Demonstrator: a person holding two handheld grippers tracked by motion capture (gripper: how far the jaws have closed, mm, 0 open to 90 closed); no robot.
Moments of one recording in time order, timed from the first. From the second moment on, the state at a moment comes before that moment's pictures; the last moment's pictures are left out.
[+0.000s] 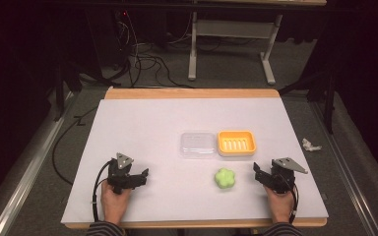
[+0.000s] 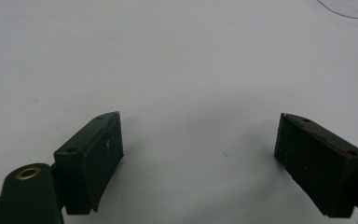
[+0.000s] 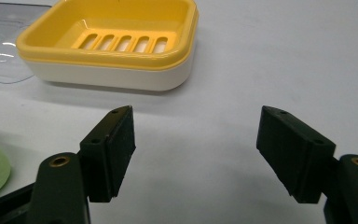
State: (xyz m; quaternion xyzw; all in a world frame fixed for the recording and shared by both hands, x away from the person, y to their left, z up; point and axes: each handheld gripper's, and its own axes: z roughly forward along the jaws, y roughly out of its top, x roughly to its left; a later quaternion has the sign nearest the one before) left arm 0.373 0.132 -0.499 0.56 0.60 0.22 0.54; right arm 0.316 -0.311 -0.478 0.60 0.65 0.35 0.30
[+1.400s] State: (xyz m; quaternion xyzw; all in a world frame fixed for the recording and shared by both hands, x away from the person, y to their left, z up) left arm 0.373 0.133 -0.498 0.56 0.60 0.21 0.54; right arm 0.314 -0.308 -0.472 0.58 0.68 0.35 0.28
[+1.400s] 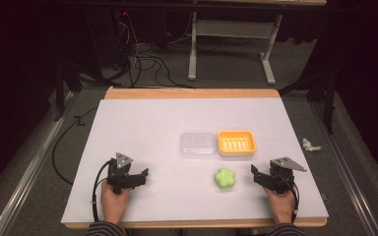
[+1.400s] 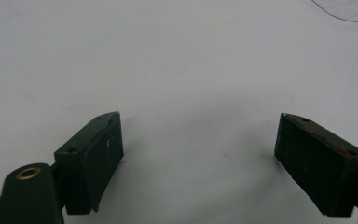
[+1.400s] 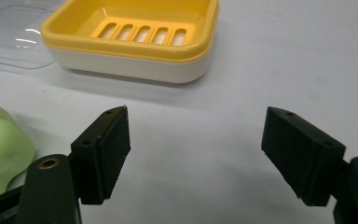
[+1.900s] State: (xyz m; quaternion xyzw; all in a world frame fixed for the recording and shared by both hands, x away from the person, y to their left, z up) left arm 0.374 0.134 -0.498 0.55 0.60 0.22 0.54; right arm 0.302 -0.304 -0.463 0.56 0.68 0.40 0.26
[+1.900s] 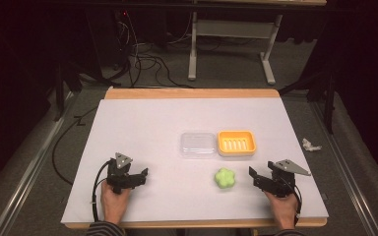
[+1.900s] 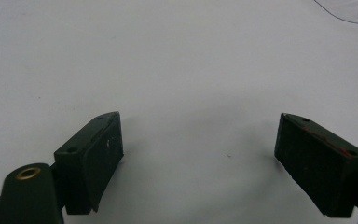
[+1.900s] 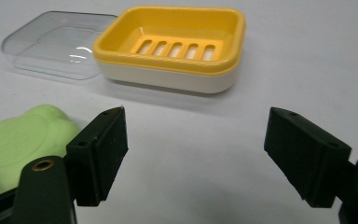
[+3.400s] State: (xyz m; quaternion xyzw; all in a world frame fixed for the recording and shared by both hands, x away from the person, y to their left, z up) left arm 0.374 0.134 -0.498 0.55 0.60 0.22 0.54; right arm 0.294 -0.233 -0.448 0.48 0.77 0.37 0.21
